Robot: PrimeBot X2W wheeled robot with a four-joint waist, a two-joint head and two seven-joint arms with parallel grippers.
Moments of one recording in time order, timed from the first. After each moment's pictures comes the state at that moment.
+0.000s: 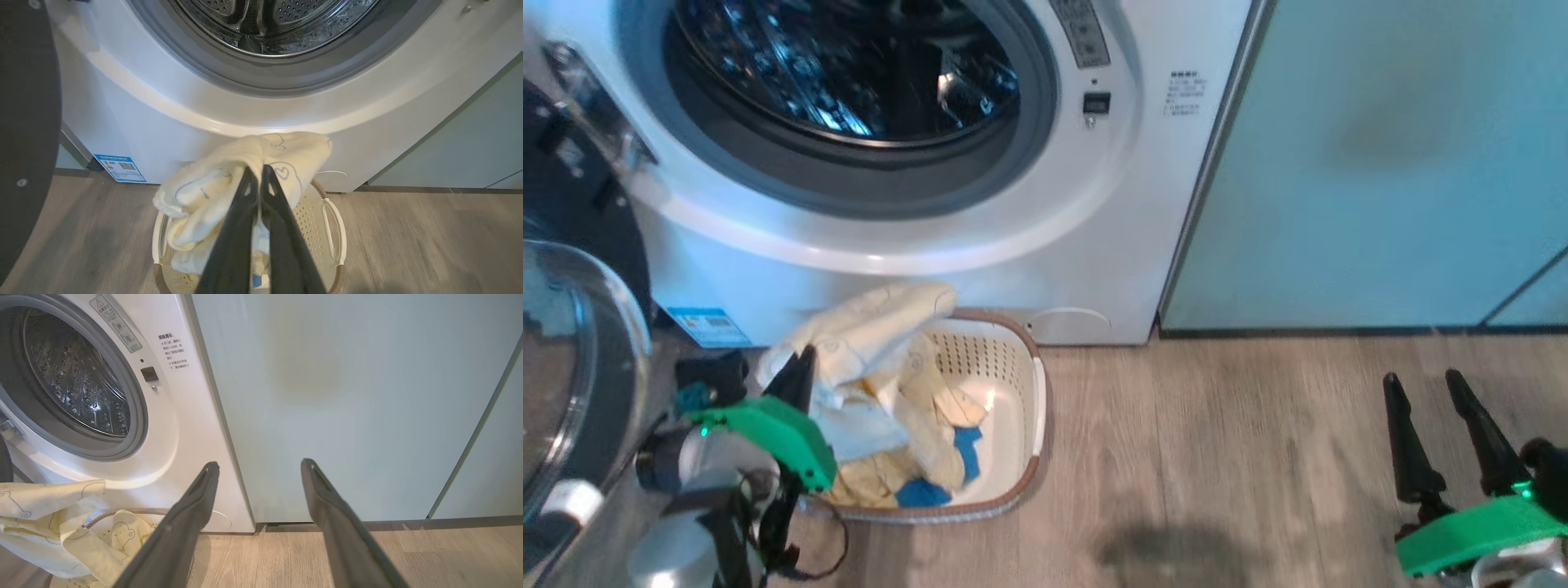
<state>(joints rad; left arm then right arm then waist) -0.41 0.26 -0.28 0.75 -0.56 -0.07 -0.25 -0.05 -0.11 0.06 0.21 0.27 0.13 -0.25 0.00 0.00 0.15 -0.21</state>
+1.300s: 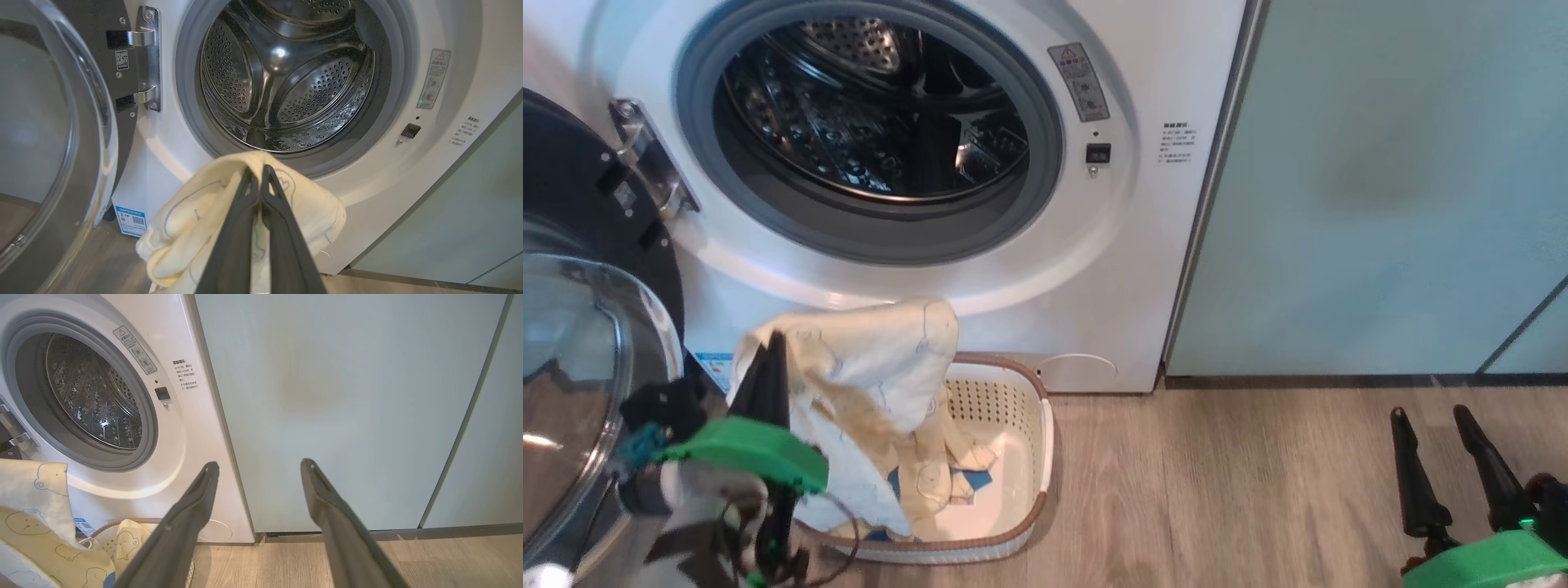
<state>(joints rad) -0.16 0.18 0.00 0.34 -0.48 -0.05 -0.25 0.04 -0.12 0.03 0.18 0.25 0.13 -0.25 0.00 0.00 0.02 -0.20</state>
